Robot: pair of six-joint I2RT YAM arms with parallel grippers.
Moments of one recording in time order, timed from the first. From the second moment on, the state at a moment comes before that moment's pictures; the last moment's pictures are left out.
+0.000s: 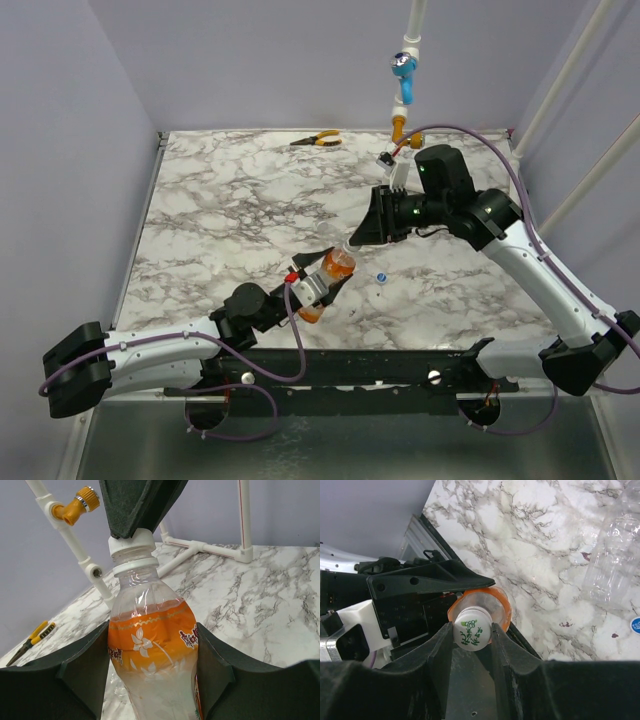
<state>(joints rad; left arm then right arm) -1.13 0.93 0.33 0.81 -0.12 0.33 0.63 1.29 1.45 -0.80 -0.54 0.44</state>
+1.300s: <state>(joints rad) -1.13 1.24 0.43 0.97 -0.37 0.54 0.65 1.33 1.43 -0.78 -0.24 0.71</state>
